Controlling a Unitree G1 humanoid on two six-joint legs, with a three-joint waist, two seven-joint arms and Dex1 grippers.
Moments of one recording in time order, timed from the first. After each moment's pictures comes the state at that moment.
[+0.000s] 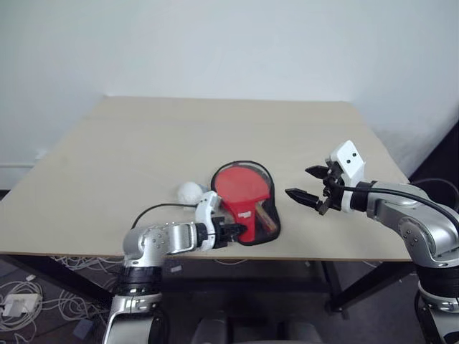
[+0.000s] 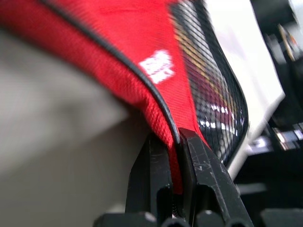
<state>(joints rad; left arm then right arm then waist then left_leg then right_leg) -0.41 0.19 0.05 -0.01 -0.76 1.39 -0.35 -0.43 -0.64 0.03 -0.42 0.49 0.96 0.60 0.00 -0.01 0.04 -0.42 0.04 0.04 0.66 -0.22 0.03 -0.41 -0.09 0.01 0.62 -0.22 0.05</state>
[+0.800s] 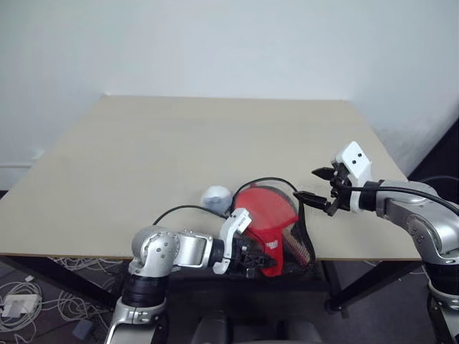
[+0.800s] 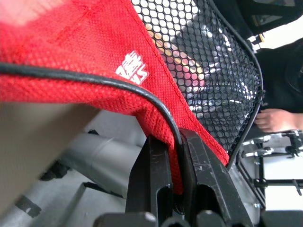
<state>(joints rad) -0.31 0.25 -0.03 -0.28 -1.01 1.61 -0.35 -0.43 -0.70 0.05 -0.38 0.47 0.94 0.67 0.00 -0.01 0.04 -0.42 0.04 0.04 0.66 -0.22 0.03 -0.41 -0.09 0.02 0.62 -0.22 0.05</state>
